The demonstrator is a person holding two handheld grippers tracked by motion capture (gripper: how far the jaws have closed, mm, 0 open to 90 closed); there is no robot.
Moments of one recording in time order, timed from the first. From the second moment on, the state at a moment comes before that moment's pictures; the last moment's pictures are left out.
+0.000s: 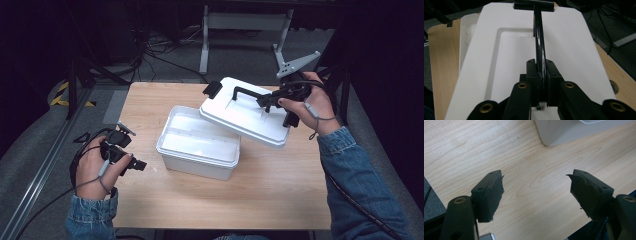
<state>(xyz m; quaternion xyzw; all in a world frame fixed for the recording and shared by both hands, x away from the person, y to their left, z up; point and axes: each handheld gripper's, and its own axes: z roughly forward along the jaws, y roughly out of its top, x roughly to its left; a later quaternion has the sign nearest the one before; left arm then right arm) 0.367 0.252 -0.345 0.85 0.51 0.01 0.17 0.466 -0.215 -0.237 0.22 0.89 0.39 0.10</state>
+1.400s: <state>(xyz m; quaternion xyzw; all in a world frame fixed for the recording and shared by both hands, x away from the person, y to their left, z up) 0.366 0.262 -0.353 0.84 0.51 0.03 0.17 0.492 -0.319 -0.298 0.34 0.87 0.33 0.14</state>
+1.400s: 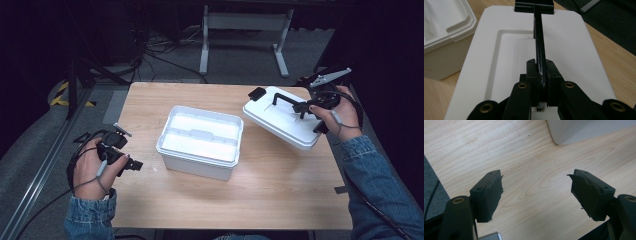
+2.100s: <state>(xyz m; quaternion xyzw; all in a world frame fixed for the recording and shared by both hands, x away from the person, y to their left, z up) 0.366 0.263 -0.360 0.84 0.52 0.02 0.14 0.504 -0.339 -0.386 0.37 0.86 0.33 0.11</state>
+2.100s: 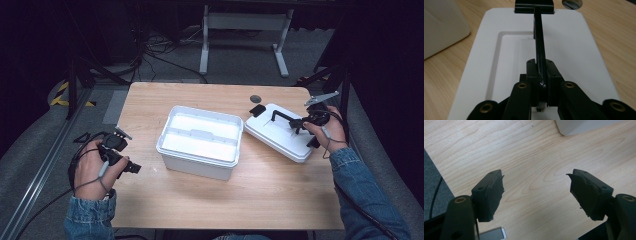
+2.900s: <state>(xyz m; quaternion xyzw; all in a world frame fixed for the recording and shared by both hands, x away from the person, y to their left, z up) 0.367 0.259 -0.363 0.85 0.51 0.01 0.14 0.505 -0.352 -0.431 0.42 0.85 0.32 0.05</state>
